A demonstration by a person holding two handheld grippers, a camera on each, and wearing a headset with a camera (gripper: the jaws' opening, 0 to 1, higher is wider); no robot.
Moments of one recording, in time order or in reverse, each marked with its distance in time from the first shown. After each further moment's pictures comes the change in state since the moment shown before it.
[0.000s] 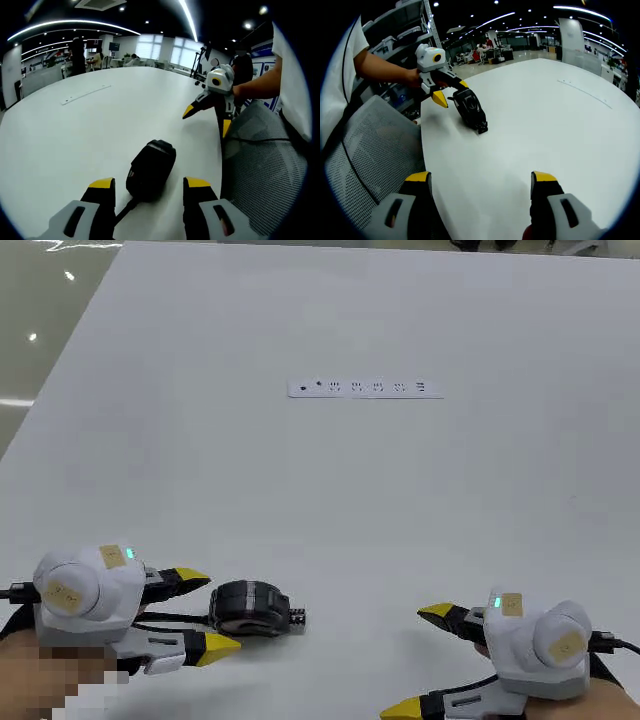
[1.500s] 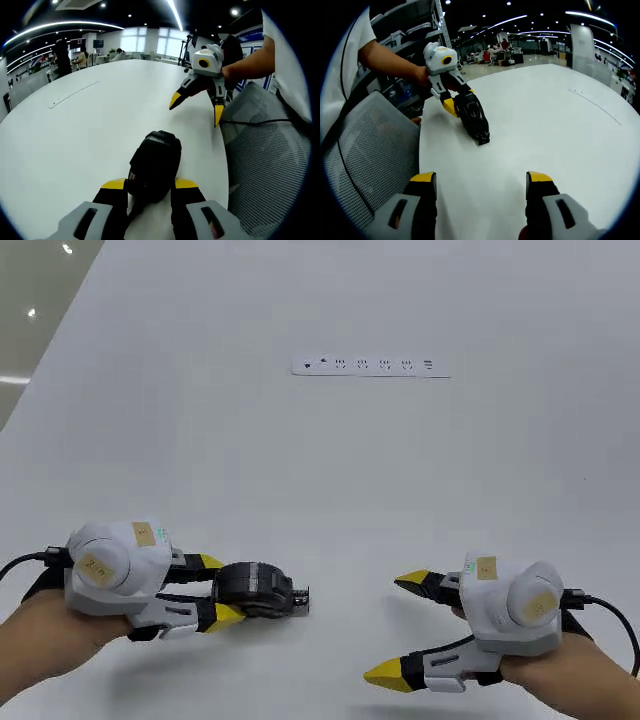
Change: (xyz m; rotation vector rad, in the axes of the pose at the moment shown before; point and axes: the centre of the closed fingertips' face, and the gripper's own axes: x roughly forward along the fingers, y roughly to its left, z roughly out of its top) left arm 0.017 0.003 -0.011 0.118 0.068 -0.057; right arm 0.027 -0.004 0.021 -0.095 -0.010 0.054
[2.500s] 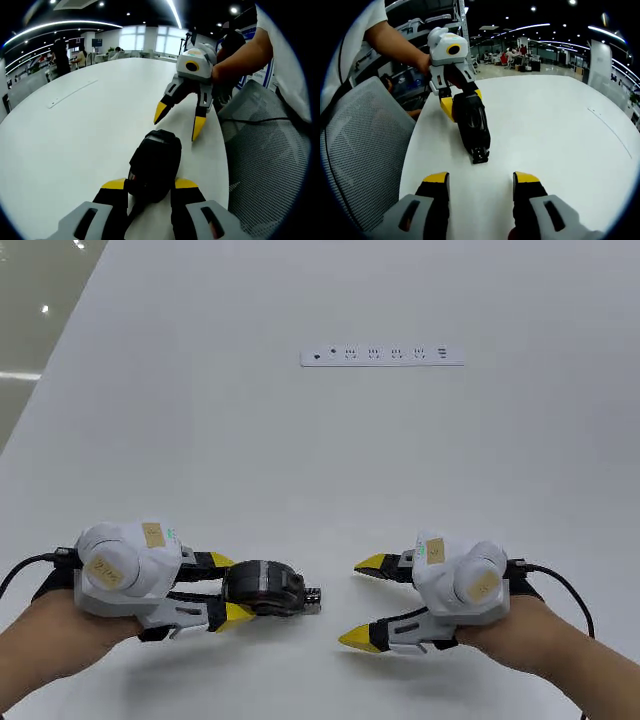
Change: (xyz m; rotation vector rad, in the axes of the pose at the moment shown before) left arm 0.002 0.004 -0.004 0.009 0.017 -0.005; right arm 0.053 -0.010 0.021 -0.171 -0.002 0.065
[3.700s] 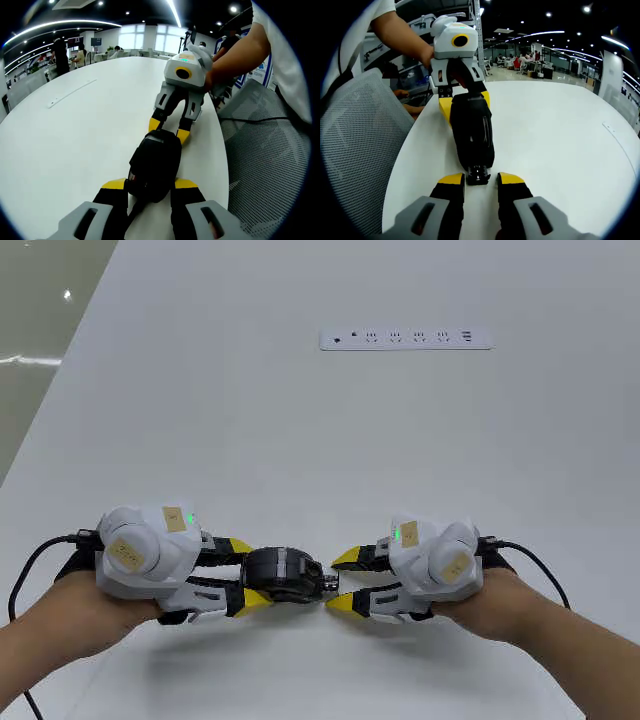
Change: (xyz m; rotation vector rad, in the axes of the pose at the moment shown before) left arm -0.001 -0.005 0.004 0.004 0.012 -0.003; right arm 0.039 0.000 0.014 -0.102 -0.024 0.070
